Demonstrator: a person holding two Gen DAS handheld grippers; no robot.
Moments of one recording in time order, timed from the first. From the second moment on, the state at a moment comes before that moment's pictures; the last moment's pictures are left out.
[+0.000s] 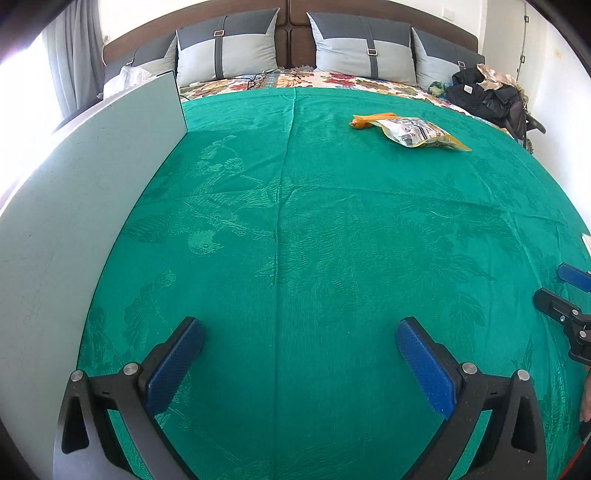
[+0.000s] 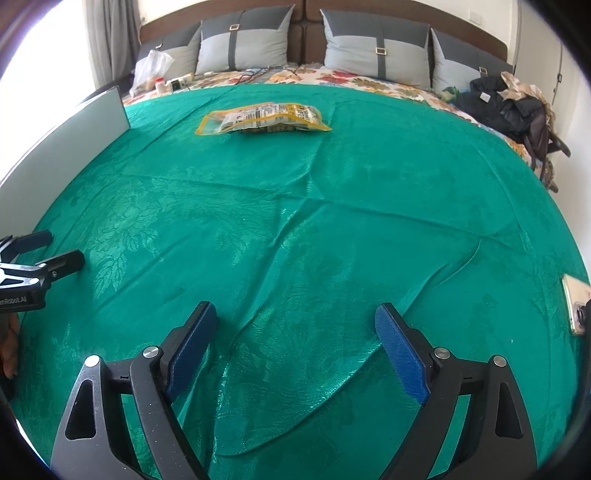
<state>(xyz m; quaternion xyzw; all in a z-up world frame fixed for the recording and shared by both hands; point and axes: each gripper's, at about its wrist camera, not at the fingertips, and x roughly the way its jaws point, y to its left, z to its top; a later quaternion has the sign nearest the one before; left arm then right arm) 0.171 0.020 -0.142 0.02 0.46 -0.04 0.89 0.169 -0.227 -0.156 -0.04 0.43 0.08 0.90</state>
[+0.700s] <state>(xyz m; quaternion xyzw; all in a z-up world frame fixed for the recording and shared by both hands) 0.377 -0.008 -0.089 -0.01 0.49 -0.02 0.87 0.169 -0.226 -0.156 -0.04 0.43 0.08 0.90</state>
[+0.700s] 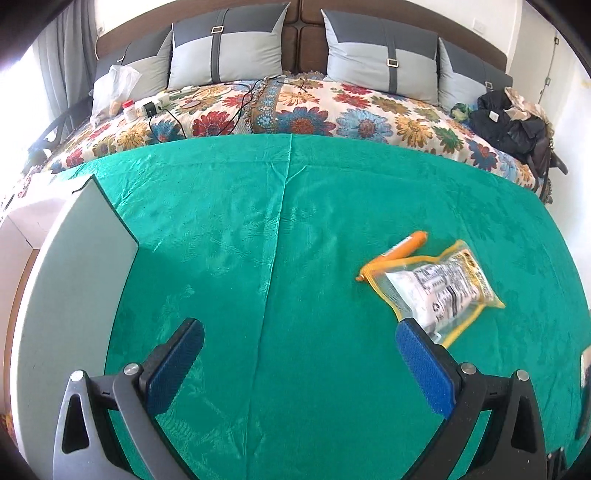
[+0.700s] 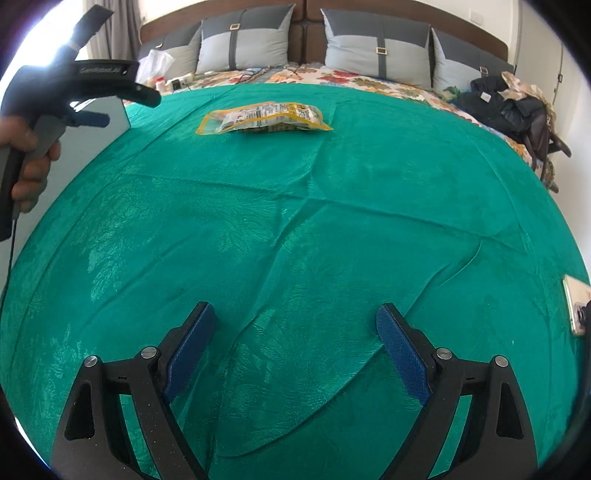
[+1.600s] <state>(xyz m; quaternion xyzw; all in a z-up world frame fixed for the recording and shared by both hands) 0.460 -0.083 -0.102 0.06 0.51 -0.12 0.85 0.169 -0.226 -0.156 -0.04 0.43 0.08 0.90</state>
